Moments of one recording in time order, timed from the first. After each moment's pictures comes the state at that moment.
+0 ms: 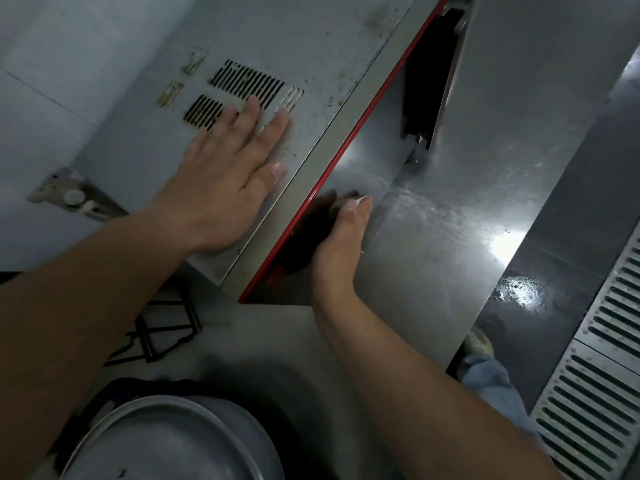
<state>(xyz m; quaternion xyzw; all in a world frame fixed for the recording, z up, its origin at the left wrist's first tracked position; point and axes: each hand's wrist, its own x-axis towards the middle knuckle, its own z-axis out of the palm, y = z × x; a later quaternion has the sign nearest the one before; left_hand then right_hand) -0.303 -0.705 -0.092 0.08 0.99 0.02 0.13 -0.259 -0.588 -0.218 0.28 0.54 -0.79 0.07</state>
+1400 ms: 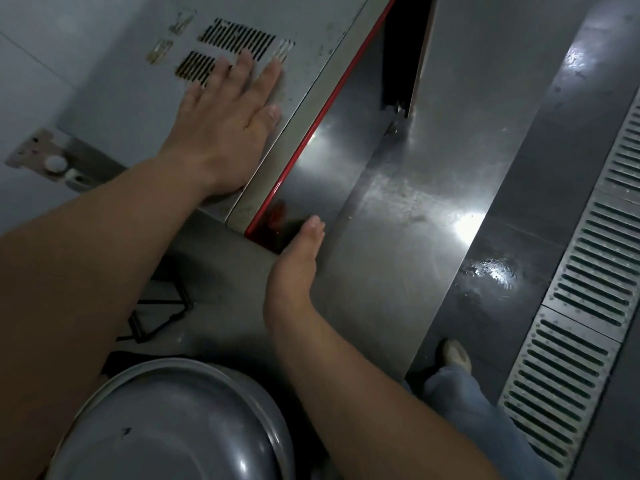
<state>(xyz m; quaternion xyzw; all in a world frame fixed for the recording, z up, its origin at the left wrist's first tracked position) -0.305 -0.706 -0.110 0.09 0.99 0.00 0.06 -0.178 -0.640 -0.212 0.35 0.43 -0.82 0.12</state>
